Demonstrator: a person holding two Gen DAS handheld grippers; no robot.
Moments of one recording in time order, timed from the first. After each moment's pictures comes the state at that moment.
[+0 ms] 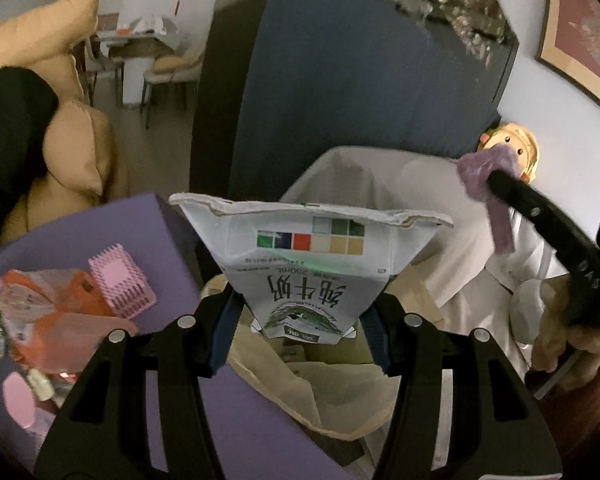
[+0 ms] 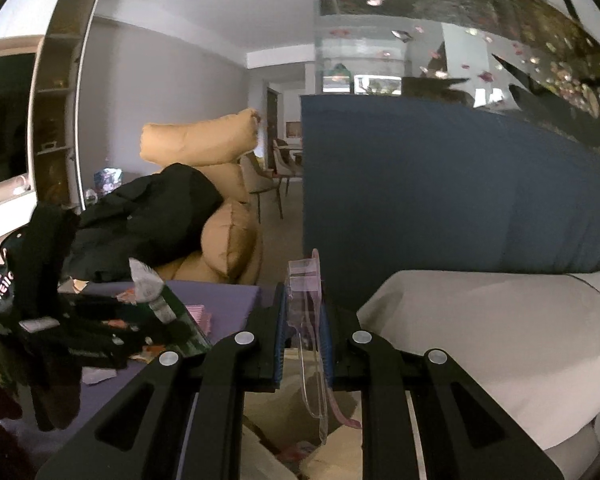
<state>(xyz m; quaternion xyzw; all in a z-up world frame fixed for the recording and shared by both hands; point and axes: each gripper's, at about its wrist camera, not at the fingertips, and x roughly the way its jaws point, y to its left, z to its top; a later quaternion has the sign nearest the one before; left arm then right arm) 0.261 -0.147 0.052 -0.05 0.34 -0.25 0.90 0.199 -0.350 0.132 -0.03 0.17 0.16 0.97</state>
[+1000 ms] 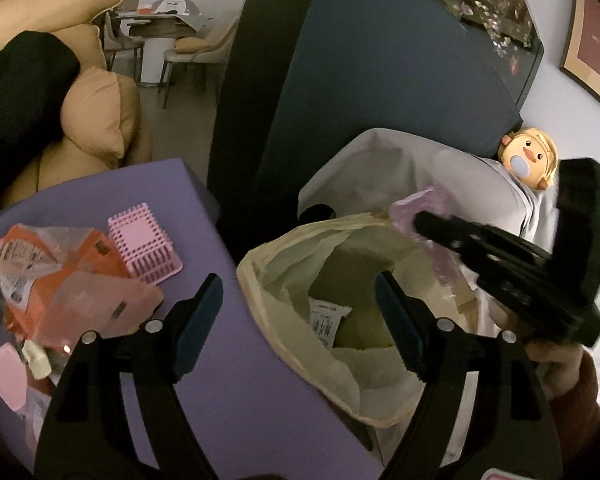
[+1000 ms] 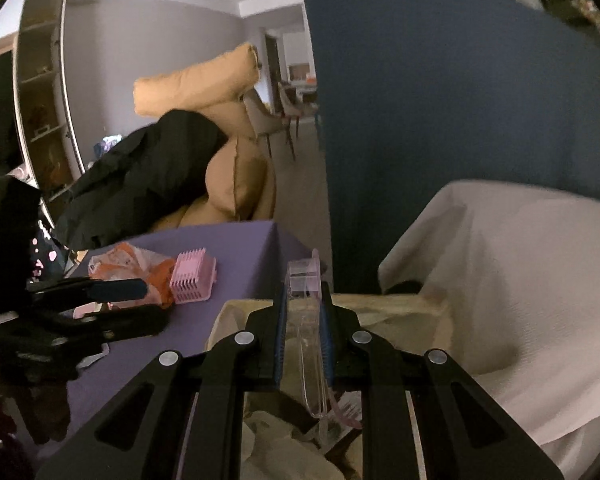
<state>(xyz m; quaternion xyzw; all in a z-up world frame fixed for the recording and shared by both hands) 0.259 -0.110 0.020 -0.07 0.36 -0.22 0.90 0.265 -0.308 0.050 0.00 0.30 0.18 0.94</state>
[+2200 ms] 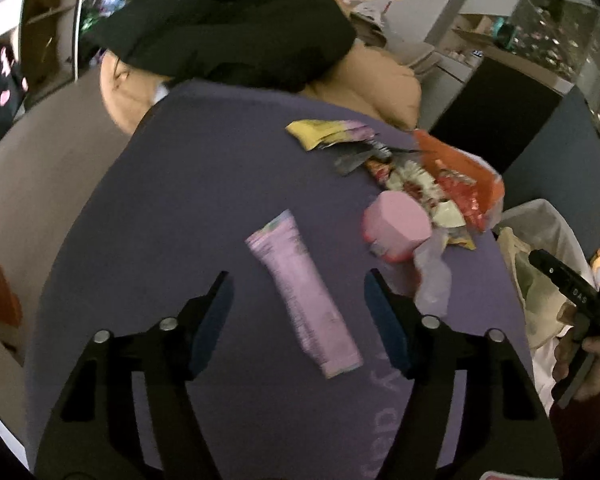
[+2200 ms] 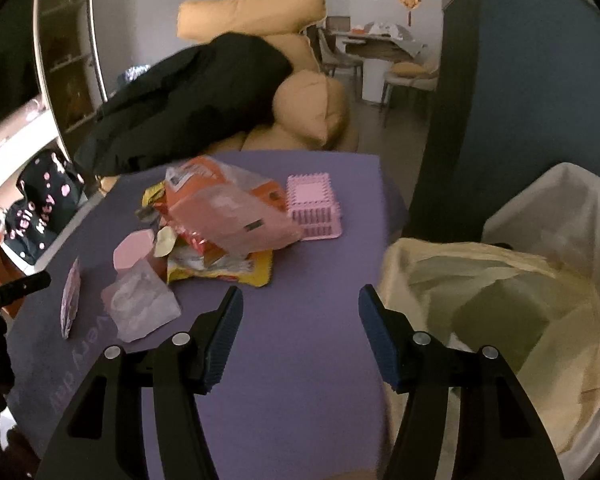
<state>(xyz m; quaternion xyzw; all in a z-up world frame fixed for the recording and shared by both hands) 0.098 0.194 -0.058 -0.22 0.39 0.04 0.89 0.226 -0.138 0.007 -0.08 0.37 0.20 0.90</state>
